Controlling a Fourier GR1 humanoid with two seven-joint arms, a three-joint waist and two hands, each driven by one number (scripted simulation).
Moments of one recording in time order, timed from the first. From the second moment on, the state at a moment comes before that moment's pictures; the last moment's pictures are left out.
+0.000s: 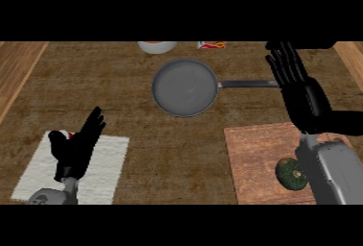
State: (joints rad) left arm -0.07 0.31 -0.21 -1.38 0.28 0.21 0.08; right arm -0.38 -0.25 0.06 -1.49 -0.28 0.03 -0.14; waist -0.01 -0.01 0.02
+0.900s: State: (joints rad) left arm -0.16 0.42 -0.25 -1.52 0.18 0.14 0.12; right arm 0.19 -0.37 -0.03 -1.41 0.16 -0.59 0.21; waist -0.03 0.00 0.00
